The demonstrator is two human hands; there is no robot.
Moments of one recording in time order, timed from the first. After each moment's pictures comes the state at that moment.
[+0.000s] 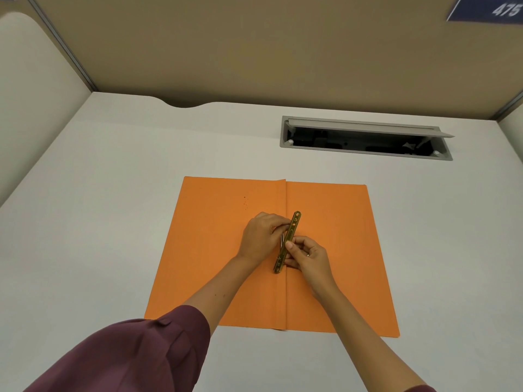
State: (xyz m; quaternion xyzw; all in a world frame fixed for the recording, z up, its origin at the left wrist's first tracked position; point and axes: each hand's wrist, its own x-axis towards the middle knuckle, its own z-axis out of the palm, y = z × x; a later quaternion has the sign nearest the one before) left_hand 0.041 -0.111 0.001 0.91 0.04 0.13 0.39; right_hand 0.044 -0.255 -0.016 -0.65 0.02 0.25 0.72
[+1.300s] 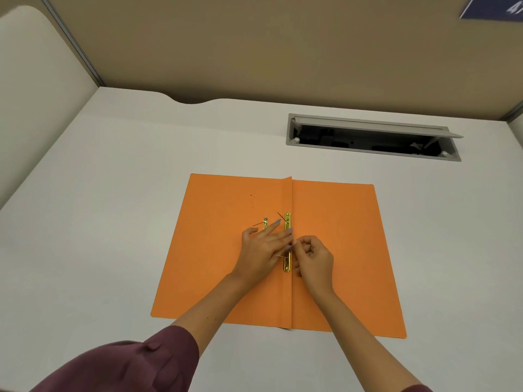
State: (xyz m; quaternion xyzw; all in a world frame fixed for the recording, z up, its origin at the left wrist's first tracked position) left_hand -0.002 -0.108 -0.017 0.96 -0.02 0.08 0.25; right_hand 0.033 -0.245 -0.012 -0.79 0.03 0.12 0.60
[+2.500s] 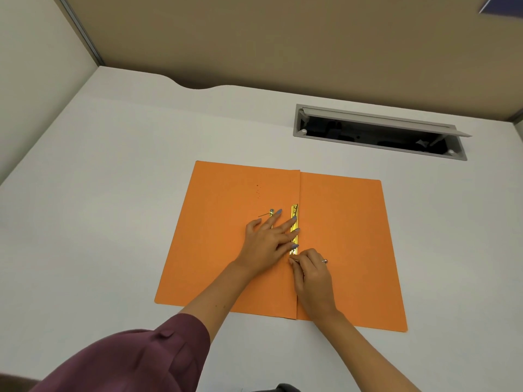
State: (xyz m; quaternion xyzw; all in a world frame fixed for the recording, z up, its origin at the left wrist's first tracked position) left_hand 0.001 -0.101 -0.027 0.97 -0.02 -0.01 0.23; right_hand -0.009 -0.257 -0.025 -0.91 -0.24 -0.04 0.33
